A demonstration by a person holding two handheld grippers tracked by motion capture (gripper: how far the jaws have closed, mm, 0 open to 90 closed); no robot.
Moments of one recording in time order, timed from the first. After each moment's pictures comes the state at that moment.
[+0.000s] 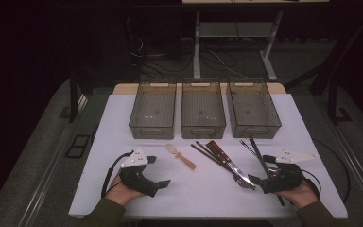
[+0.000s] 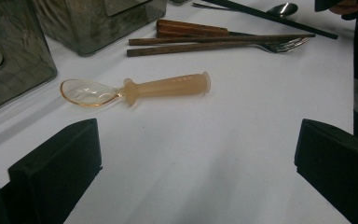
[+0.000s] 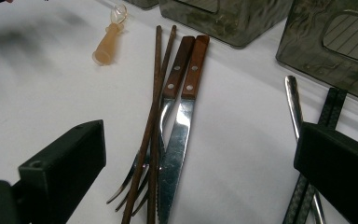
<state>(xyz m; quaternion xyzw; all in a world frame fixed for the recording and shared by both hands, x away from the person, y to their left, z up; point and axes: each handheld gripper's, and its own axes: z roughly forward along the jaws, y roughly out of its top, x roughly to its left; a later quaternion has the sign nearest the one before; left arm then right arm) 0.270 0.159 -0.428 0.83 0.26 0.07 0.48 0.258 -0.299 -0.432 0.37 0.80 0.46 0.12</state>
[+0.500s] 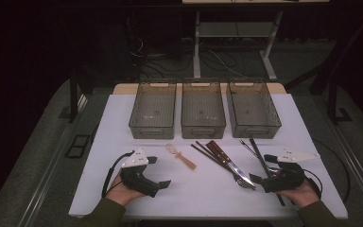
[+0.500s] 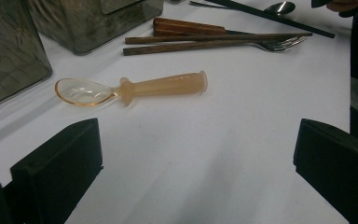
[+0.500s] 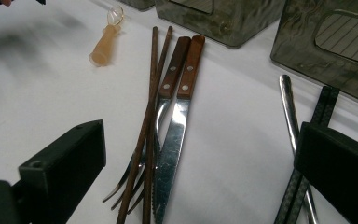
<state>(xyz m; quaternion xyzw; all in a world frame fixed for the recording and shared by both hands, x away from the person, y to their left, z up) 0.270 0.157 -0.428 0.83 0.27 0.06 0.48 0.259 -0.303 -0.431 0.37 0.80 0.46 0.12</state>
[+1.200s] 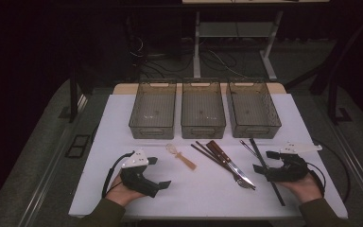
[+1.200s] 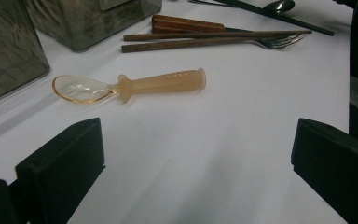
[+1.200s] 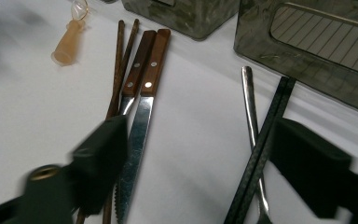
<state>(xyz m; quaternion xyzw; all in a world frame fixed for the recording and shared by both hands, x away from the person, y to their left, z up) 0.269 0.157 -0.429 0.83 0.27 0.06 0.48 0.276 -0.314 -0.424 0.41 0.80 0.42 0.13</state>
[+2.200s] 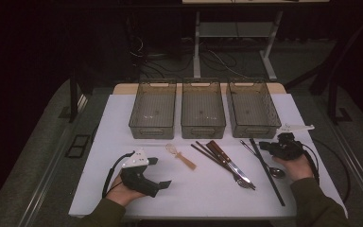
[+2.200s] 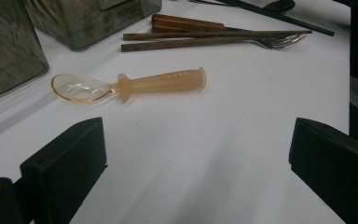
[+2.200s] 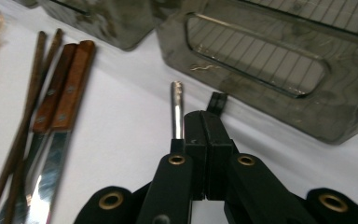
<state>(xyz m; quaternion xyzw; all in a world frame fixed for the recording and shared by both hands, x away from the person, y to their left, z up) 0.270 0.156 -0.430 0.83 0.27 0.06 0.48 0.336 -0.324 -0.427 0.47 0.79 0.38 0.13</state>
